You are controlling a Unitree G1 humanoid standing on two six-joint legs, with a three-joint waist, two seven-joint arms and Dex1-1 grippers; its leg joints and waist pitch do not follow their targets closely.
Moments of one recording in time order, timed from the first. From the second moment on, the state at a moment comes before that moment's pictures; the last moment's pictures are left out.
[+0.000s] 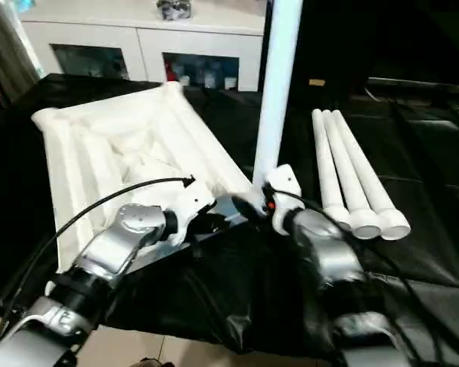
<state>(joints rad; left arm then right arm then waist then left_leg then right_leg) -0.56 0.15 -0.33 0.43 0.07 0.33 -0.87 -0.45 -0.28 0.07 0.53 0.11 0.13 0.70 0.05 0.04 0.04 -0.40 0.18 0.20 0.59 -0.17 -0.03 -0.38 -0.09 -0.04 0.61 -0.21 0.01</state>
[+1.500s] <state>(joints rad) -0.63 0.03 -0.28 0.55 0.11 0.38 -0.63 -0.54 -0.10 0.00 0.62 0.04 0.15 0.26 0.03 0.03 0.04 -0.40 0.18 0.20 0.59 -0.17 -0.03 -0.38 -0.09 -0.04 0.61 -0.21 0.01</state>
